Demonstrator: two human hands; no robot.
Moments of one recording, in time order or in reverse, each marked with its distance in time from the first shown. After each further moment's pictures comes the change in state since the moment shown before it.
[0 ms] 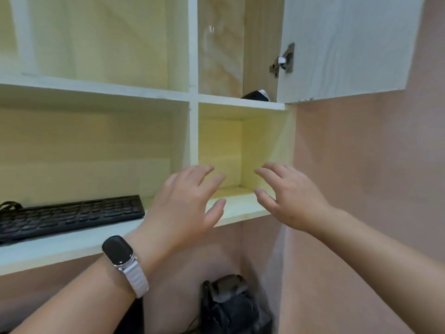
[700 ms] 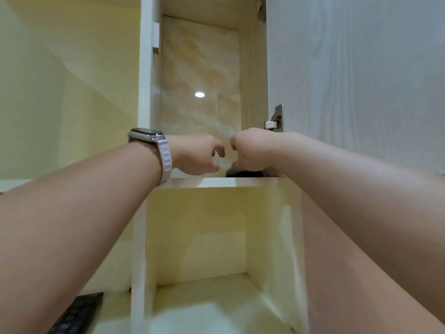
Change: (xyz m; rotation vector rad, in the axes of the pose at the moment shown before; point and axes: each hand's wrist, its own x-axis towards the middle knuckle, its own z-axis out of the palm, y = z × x) left_hand 0.302 -0.026 -0.014 0.290 -0.506 -0.156; right_hand 0.263 0.082 -0.064 -0.172 -0.244 -0.063
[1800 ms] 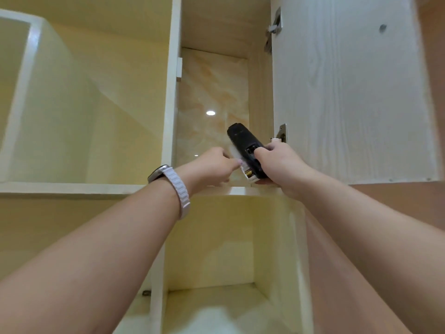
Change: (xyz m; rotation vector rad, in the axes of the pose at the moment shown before) left_hand -0.024 0.024 0.014 -0.954 0.248 -0.207; right_hand -0.046 -0.002 0.010 1.335 0.310 0.304
